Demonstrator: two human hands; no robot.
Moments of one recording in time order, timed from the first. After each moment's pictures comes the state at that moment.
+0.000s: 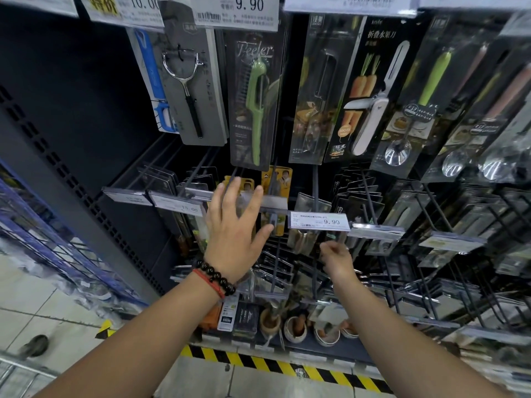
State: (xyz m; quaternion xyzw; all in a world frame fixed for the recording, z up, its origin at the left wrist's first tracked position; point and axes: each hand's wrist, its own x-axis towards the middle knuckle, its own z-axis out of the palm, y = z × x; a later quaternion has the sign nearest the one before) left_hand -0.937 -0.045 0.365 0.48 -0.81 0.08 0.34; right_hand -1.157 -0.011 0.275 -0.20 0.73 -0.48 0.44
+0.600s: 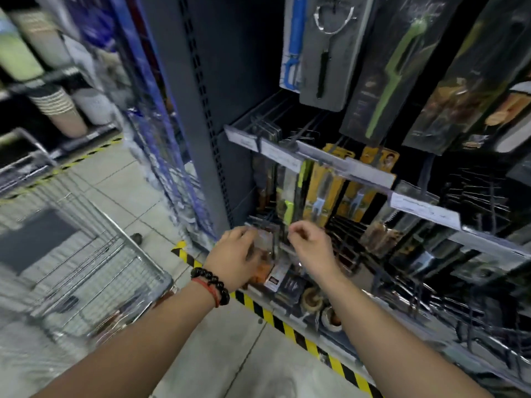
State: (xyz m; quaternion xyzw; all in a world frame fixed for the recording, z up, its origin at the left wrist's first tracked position) left_hand -0.796 0.058 0.300 0.67 -0.71 -0.16 0.14; right_hand -0.980 0.015 0.309 -0.61 0.59 -0.31 0.43
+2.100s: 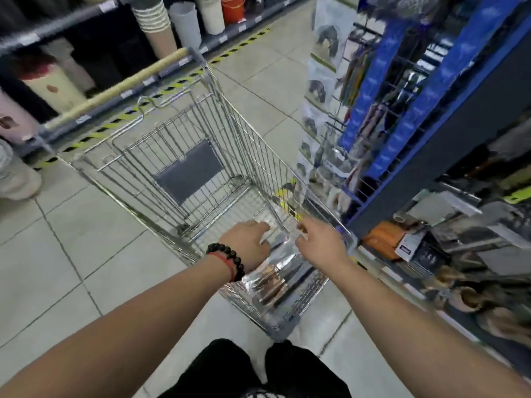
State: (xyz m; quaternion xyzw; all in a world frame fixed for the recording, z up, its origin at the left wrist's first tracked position) left_hand -0.306 0.196 0.231 0.74 -0.62 -0.25 -0.01; right_hand -0.485 0.126 0.201 -0.81 0.51 -0.03 0.29
